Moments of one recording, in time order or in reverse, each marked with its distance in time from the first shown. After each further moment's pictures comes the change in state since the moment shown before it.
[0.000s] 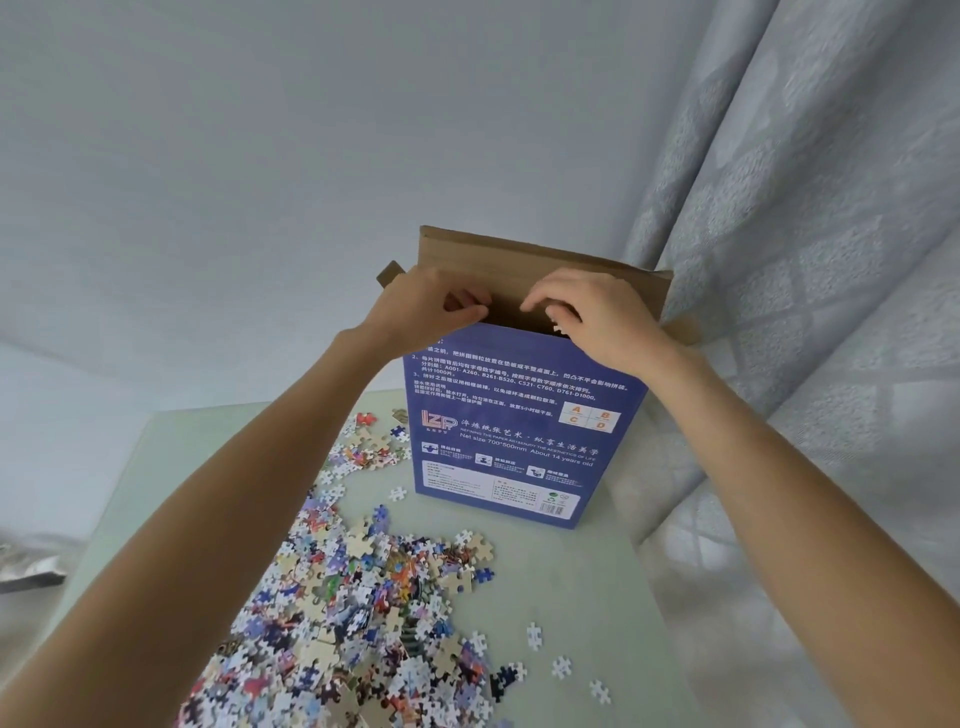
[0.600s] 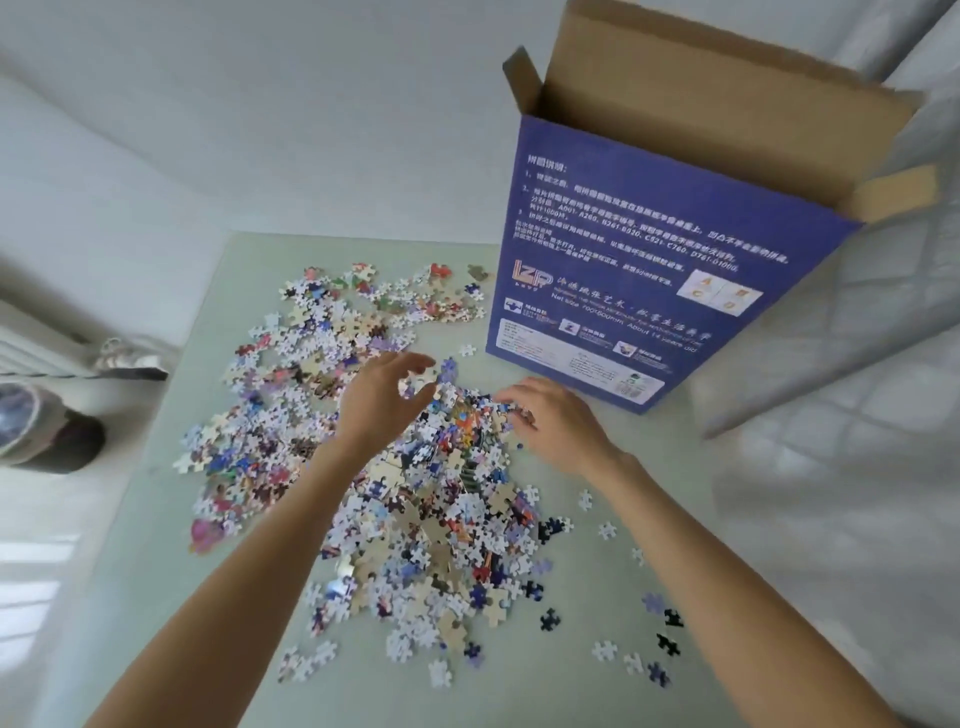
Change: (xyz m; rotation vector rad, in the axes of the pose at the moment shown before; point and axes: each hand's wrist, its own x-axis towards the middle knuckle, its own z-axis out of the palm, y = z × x) left_hand -0.247 -0.087 0.106 -0.016 0.001 -0.569; right_hand -0.132 -0.084 0.205 0.246 -0.415 0.036
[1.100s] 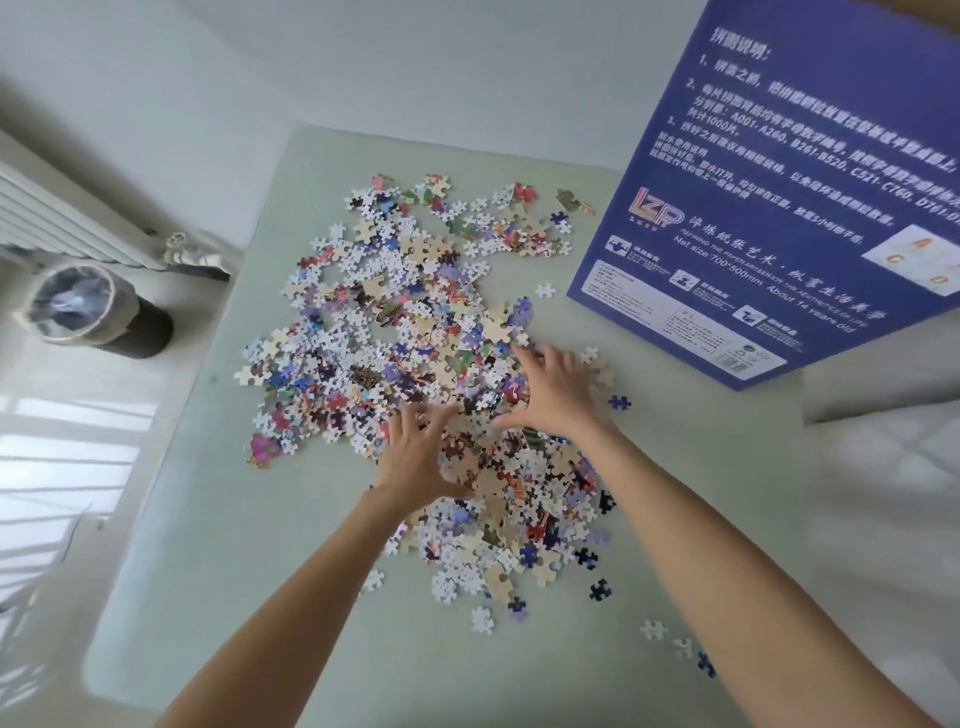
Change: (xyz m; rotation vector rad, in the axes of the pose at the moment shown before) left_hand -0.100 -0.074 0.072 0.226 -0.407 -0.379; right_hand 0.060 0.000 0.124 -0.192 -0.396 0.238
